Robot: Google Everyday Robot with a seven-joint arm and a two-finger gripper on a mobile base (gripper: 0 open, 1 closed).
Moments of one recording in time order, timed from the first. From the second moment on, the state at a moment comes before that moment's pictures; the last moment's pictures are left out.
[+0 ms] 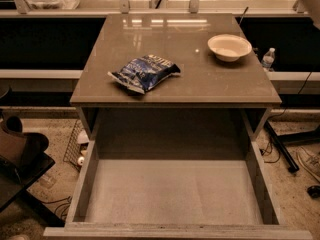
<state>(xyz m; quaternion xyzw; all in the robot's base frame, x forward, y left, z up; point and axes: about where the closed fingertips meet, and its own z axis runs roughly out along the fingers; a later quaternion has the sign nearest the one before) 0.648 0.041 1.104 -0.63 0.55 -0.06 0.54</state>
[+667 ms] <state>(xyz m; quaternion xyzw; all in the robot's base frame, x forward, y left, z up) 0.651 0.053 1.101 -0.64 0.55 -0.06 0.53</state>
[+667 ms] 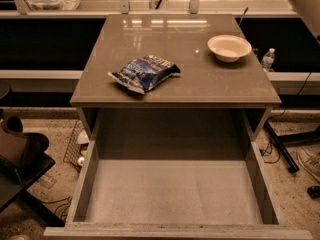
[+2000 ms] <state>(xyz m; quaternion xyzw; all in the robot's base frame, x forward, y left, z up) 0.683 0.036 1.017 -0.78 0.47 -0.01 0.42</state>
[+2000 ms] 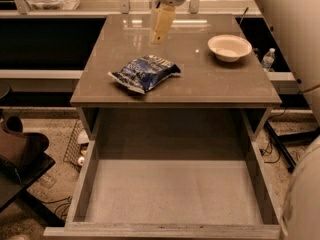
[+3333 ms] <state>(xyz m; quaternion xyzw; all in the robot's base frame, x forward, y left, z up) 0.672 0.046 0.912 -0.85 0.43 0.00 0.31</state>
